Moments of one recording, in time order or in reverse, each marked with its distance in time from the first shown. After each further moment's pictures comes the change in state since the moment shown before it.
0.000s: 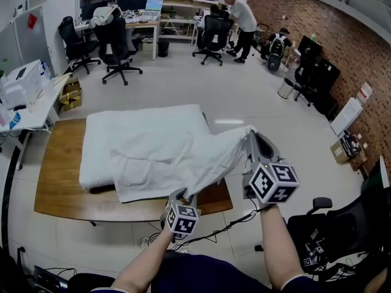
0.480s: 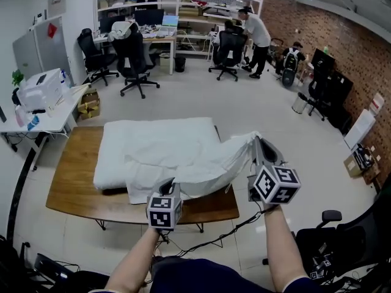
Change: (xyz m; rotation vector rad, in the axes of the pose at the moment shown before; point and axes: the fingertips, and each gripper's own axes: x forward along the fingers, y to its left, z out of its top) left arm -0.075 0.087 0.083 -0.198 -0.231 0.133; right arm 0.002 -0.012 0.005 0.015 -0.029 0.039
